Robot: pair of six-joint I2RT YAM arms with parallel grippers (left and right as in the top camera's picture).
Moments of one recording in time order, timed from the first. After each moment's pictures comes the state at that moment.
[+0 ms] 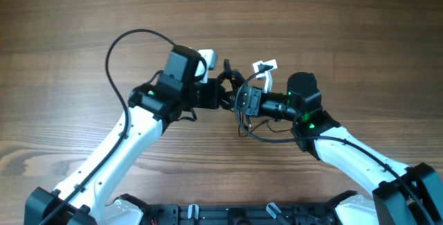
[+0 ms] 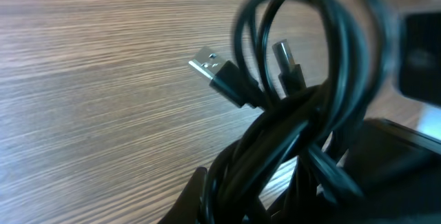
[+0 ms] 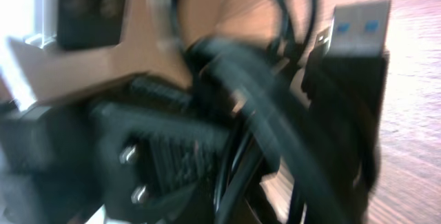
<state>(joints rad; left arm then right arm) -0.49 1.39 1.01 -0.54 0.33 -0.42 0.46 1.42 0.54 0.58 -0.78 0.97</state>
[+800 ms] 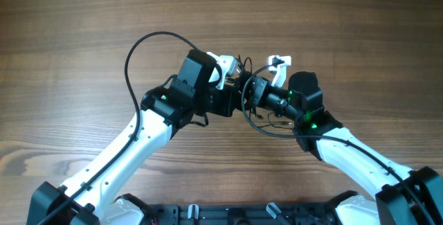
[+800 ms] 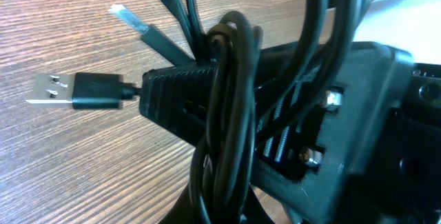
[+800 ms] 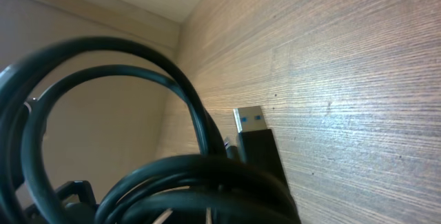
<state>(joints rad) -0.58 1.41 1.00 -0.46 0.45 -0.42 0.45 1.41 0.55 0.51 -0.49 0.98</state>
